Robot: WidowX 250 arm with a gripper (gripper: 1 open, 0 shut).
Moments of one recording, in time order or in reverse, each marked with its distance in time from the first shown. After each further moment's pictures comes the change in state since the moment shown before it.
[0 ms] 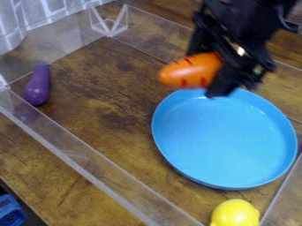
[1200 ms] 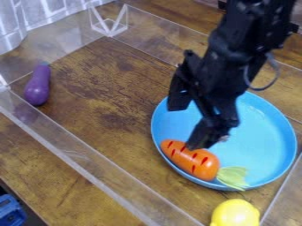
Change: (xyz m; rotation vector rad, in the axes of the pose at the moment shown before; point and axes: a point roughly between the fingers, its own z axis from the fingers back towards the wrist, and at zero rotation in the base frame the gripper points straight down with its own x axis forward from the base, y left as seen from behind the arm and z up) arm -0.011 0.006 -0.059 -0.067 -0.088 -0.102
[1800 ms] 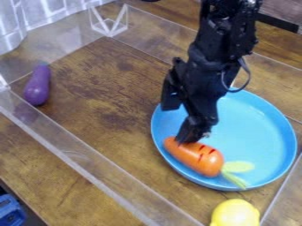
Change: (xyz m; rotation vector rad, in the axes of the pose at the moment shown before) arm 0.024 0.004 -0.050 -0.026 -0.041 -0.064
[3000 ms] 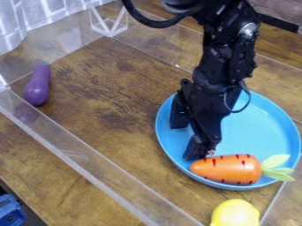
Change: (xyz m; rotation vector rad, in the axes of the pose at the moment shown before) arm 0.000 0.028 -0.012 0.012 -0.065 0.064
